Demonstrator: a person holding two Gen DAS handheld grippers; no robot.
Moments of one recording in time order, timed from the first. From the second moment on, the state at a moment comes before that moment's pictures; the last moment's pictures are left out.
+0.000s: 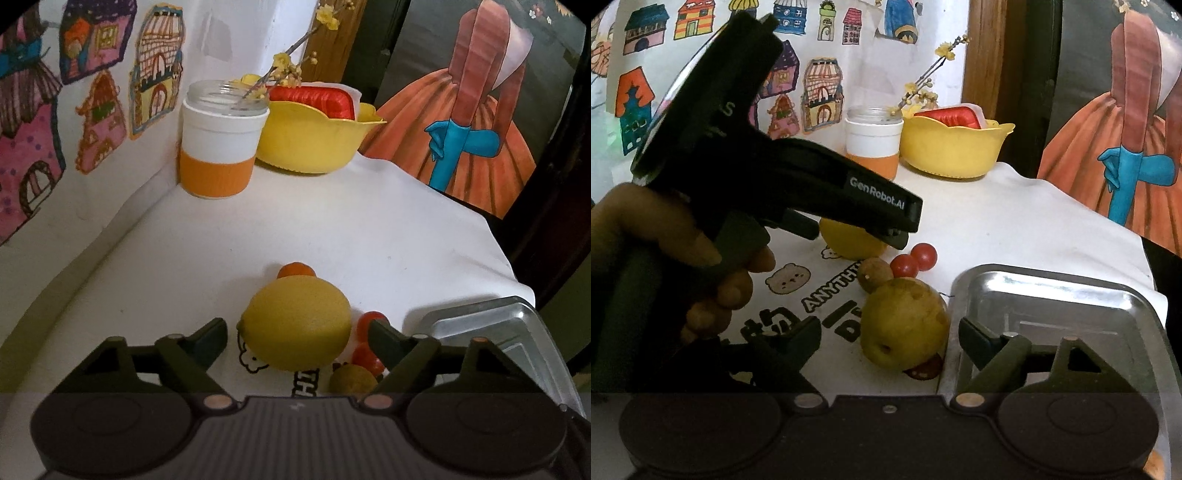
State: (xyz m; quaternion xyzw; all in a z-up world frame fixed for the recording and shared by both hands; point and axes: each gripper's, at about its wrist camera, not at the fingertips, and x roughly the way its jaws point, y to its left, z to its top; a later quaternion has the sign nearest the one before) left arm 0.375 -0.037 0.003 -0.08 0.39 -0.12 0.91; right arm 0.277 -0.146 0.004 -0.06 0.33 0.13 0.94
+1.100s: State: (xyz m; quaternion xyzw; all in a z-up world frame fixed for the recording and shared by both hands) left arm 0.351 -0.032 0.004 -0.09 0.39 -0.10 0.91; right arm 0.282 -0.154 0.003 -0.03 0.33 0.12 0.93
